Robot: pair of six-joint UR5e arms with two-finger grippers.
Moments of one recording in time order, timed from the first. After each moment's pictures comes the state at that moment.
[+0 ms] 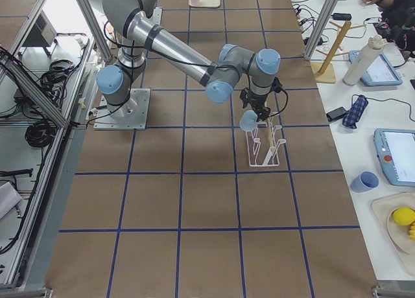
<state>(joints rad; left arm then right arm) -1.52 -1.58 -1.50 -1.56 1.57 0.00 1.12 -1.19 1.55 -1.92 -1.54 -1.10</state>
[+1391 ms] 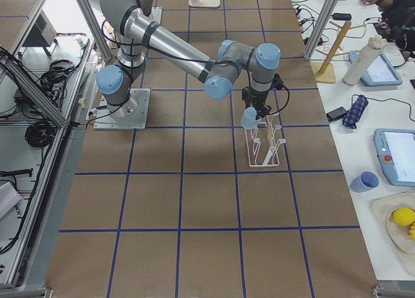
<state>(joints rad) -1.52 -1.58 -1.51 -1.56 1.57 0.00 1.12 -1.24 1.54 -1.91 -1.56 -1.09</state>
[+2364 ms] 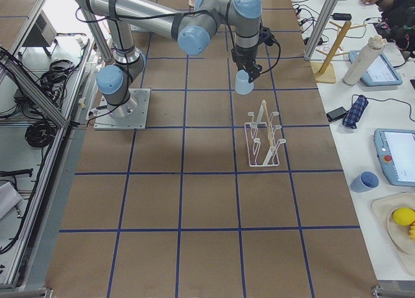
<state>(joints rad) -1.43 -1.57 -1.50 -1.57 1.42 0.02 1.17 -1.49 1.54 -1.72 -1.41 -1.00</state>
